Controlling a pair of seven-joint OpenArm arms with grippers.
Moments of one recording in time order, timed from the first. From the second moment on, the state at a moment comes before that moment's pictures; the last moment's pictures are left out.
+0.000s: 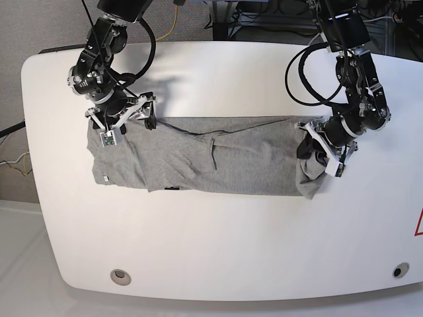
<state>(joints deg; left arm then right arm) -3.6 -6.0 -21.4 88.3 -26.6 -40.8 55.9 -6.5 -3.9 28.6 95.6 11.1 40.0 -48.8</state>
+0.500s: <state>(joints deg) -4.4 -1.4 -13.7 89.6 -25.1 -41.0 57.2 -6.4 -3.4 28.6 95.4 11.0 39.9 -48.8</state>
